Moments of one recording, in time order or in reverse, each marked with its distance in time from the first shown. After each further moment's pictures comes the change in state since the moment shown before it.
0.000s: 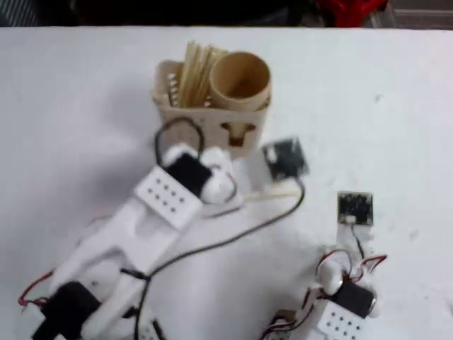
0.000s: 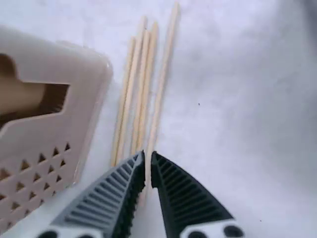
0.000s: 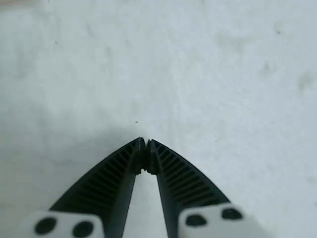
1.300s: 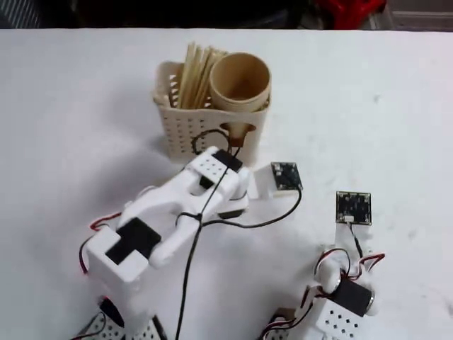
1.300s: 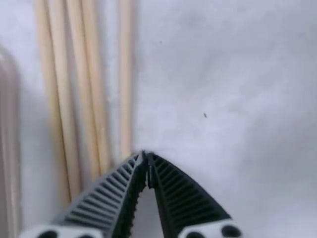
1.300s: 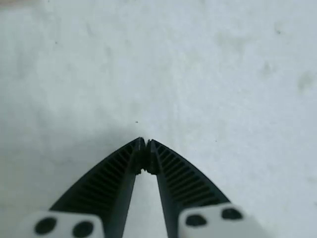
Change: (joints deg) left arm -2.9 36.0 -11.2 -6.9 -5.2; right arm 0.0 0.0 0.0 0.0 0.0
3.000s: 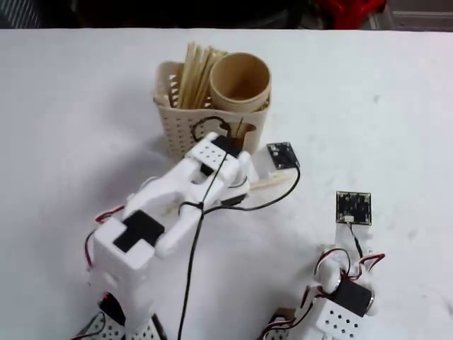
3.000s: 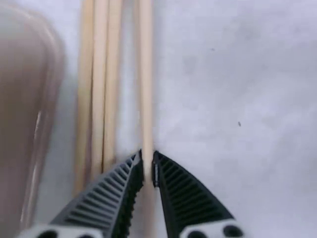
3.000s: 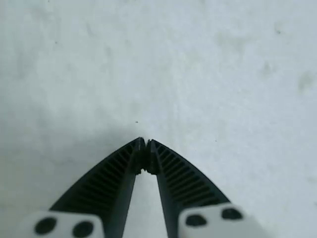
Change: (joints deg) left arm -2.1 2.3 -9.1 6.2 6.7; right arm 0.0 0.0 0.0 0.0 0.0
